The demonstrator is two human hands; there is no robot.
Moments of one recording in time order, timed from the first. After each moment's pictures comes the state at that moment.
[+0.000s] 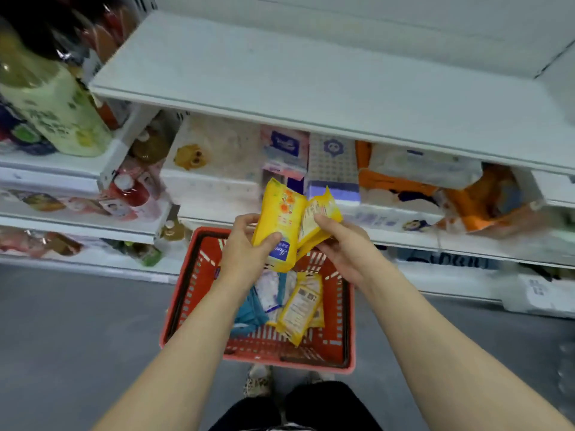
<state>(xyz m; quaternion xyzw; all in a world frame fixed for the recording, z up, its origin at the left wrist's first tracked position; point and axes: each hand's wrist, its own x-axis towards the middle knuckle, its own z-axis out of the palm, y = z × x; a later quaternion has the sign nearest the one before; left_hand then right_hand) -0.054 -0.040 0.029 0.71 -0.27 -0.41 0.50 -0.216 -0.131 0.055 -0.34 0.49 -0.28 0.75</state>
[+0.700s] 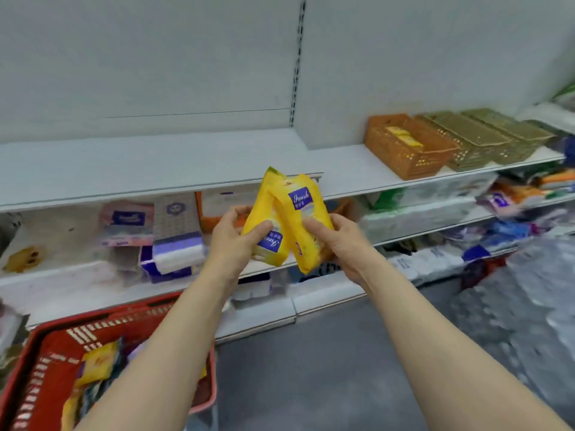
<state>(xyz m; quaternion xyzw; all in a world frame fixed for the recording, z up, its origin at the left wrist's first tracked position) -0.363 -0.104 0.161 0.53 -0.44 -0.48 0.55 -0.559 -0.127 0.163 -0.47 0.55 -0.40 0.56</state>
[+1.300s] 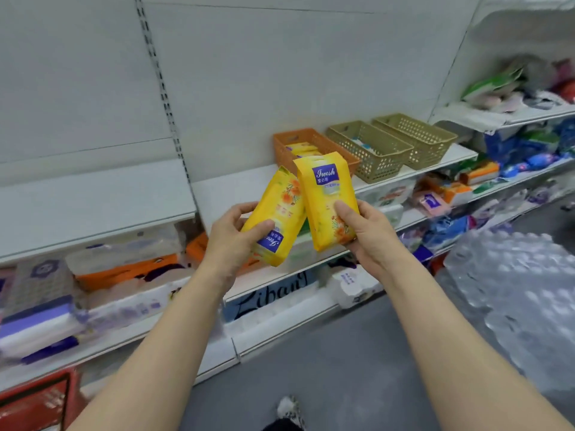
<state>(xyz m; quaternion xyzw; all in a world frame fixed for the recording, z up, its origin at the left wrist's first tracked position) -0.634 -0.218 0.192 0.49 -0.49 -0.52 0.50 -0.856 -0.208 0.200 -0.36 0.49 -0.58 0.54</state>
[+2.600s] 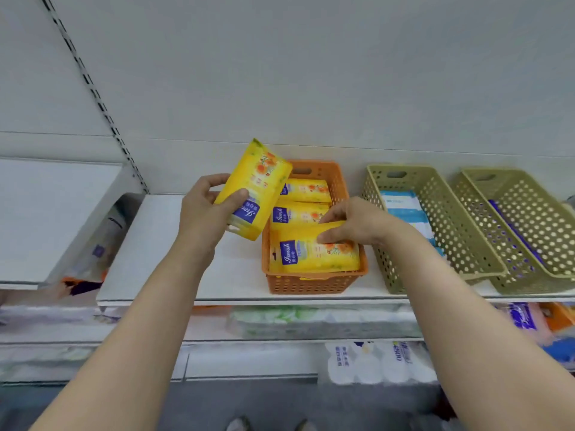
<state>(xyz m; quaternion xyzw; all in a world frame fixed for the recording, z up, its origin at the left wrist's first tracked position) -0.781 -0.550 0.182 0.62 -0.32 -0.35 0.62 -1.019 -0.659 0.186 -0.76 0.53 -0.02 0.38</state>
